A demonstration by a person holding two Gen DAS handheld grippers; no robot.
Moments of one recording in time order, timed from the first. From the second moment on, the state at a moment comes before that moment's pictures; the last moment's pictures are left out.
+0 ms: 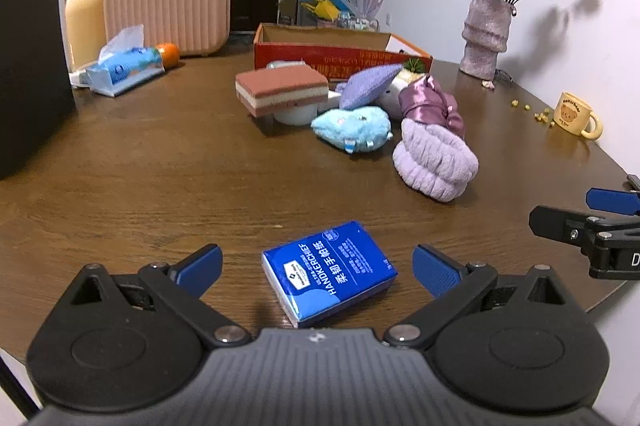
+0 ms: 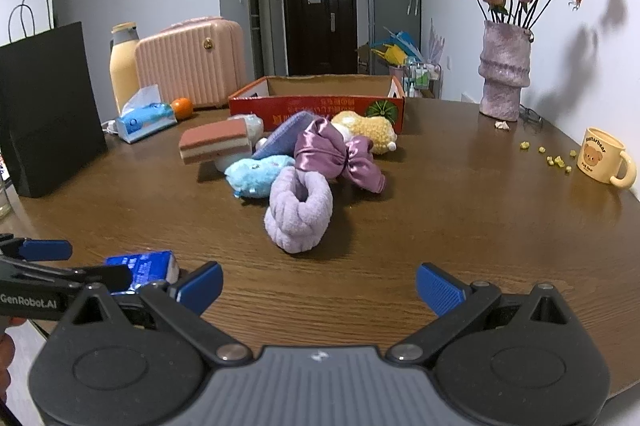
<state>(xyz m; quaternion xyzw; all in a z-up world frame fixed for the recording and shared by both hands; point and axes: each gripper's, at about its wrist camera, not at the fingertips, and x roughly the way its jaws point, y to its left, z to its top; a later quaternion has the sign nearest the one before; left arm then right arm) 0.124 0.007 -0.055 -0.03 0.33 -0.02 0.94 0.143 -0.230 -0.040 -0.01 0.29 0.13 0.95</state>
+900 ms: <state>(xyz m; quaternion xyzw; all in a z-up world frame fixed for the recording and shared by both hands) 0.161 -0.003 -0.085 -0.02 0.37 -0.02 0.93 0.172 -0.229 -0.060 -0.01 0.32 0.15 0.93</state>
